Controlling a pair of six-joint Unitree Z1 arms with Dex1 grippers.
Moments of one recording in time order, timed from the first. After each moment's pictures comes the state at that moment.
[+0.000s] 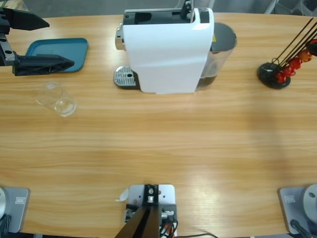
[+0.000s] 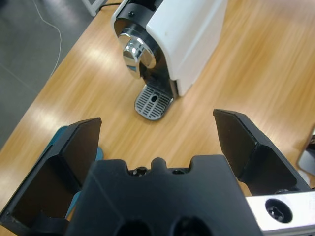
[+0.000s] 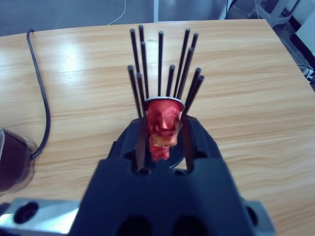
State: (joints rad) arm 0 -0.72 1.26 -1.00 0.39 -0.04 0.31; arm 1 0.21 1.27 -0.47 -0.24 -0.34 0.15
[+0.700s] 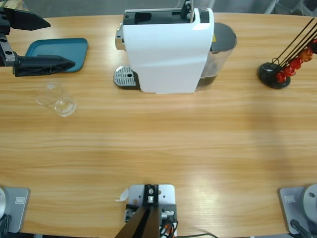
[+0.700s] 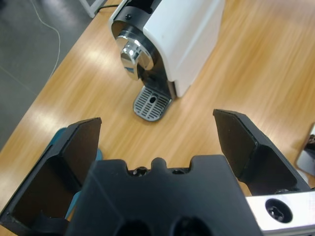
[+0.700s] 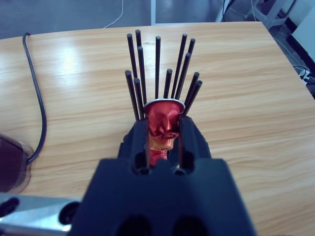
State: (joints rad) arm 0 -0.73 1.26 -1.01 0.39 -0.04 0.31; arm 1 0.20 1.28 -0.47 -0.26 -0.34 0.14
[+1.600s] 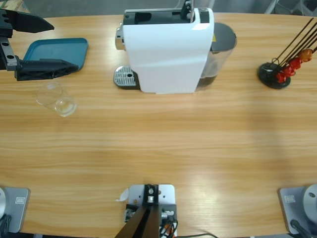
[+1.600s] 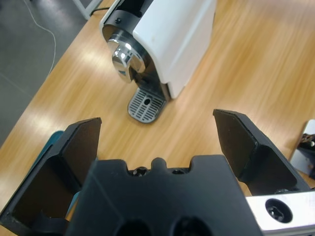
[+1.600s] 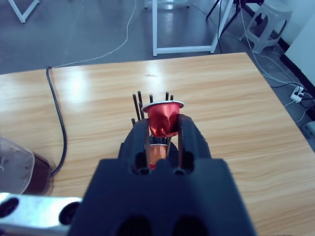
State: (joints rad) arm 0 -0.76 1.26 -1.01 0.39 -0.04 0.30; arm 1 0.20 1.10 -0.60 -0.06 -0.34 0.12
